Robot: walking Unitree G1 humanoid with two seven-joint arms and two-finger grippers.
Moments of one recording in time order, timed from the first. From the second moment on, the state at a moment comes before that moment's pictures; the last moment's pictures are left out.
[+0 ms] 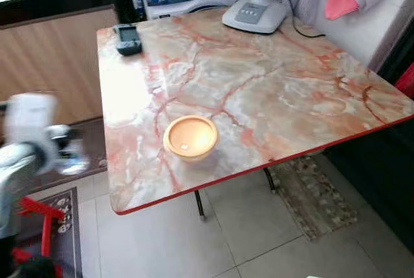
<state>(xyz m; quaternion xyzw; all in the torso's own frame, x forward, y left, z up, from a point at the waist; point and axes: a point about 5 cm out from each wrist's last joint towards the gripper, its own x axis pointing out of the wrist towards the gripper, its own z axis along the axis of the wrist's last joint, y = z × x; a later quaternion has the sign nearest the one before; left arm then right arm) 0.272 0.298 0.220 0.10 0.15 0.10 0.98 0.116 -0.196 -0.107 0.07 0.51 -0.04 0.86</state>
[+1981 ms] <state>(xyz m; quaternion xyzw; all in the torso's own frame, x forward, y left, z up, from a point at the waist) 0.176 0.251 -0.071 0.10 0.43 0.05 0.90 0.111 -0.192 -0.108 0.10 0.50 -0.06 0.86</state>
